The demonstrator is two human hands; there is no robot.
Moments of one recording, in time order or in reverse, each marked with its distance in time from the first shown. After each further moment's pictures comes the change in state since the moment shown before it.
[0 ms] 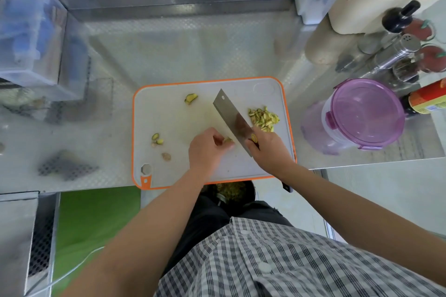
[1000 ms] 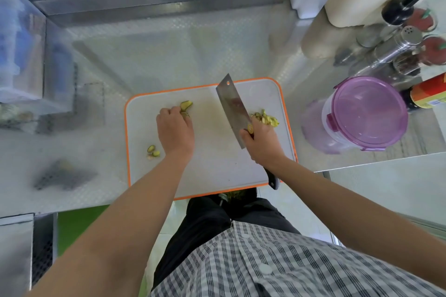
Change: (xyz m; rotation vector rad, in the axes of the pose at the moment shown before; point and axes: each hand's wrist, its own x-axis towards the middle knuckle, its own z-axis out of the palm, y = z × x) left_hand 0.066 -0.005 -0.041 0.336 0.414 0.022; right_hand 0.031 -0.016 -0.003 0.209 0.079 0.175
